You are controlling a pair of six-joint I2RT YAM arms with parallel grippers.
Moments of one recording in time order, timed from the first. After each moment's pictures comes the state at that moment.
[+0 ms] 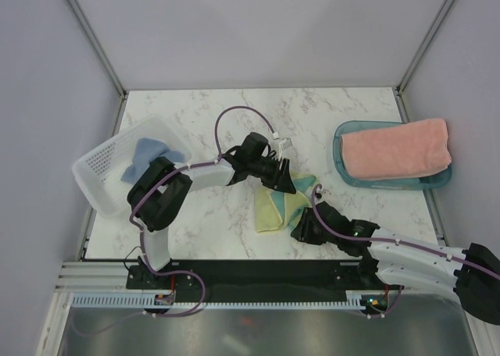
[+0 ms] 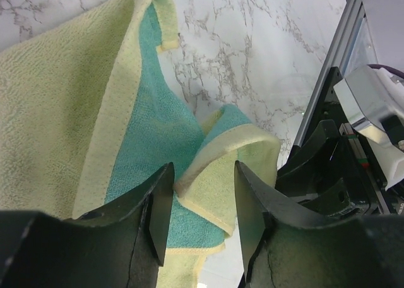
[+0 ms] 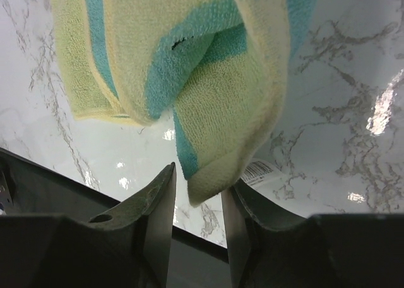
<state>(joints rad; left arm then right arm) -0.74 1.90 1.15 0.06 0.64 -0.42 0.95 0.90 0.30 -0.25 0.12 1.02</state>
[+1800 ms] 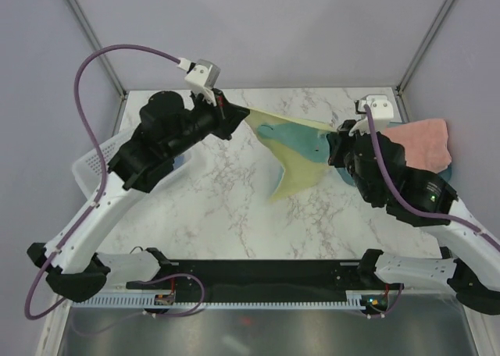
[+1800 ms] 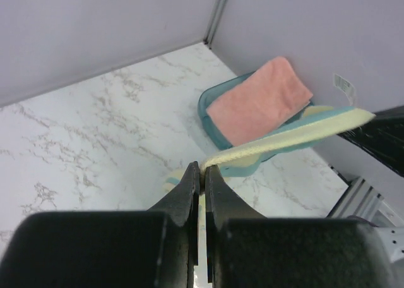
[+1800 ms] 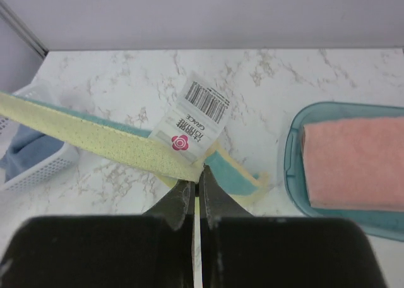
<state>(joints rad) -0.73 1.22 1.55 -0.43 0.01 -0.27 0.97 1.00 1.45 -0.79 0.79 0.44</state>
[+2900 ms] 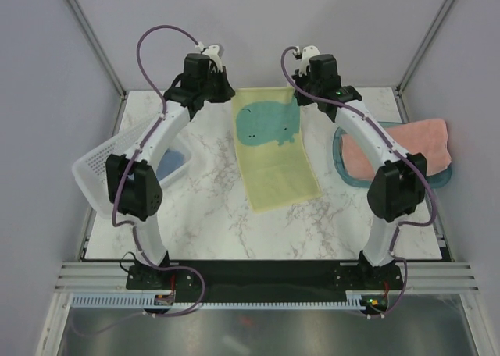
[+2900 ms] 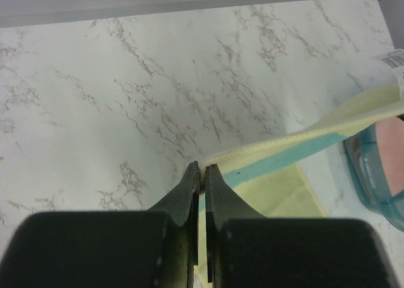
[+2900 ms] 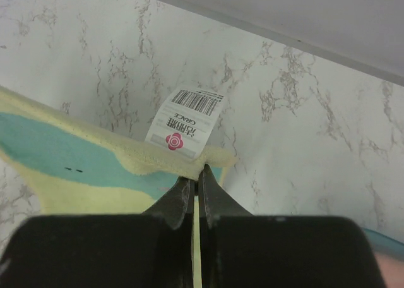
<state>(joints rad) -0.34 1.83 1.80 -0.42 0.14 -0.28 0.36 1.81 1.76 -0.43 0.05 -0.01</state>
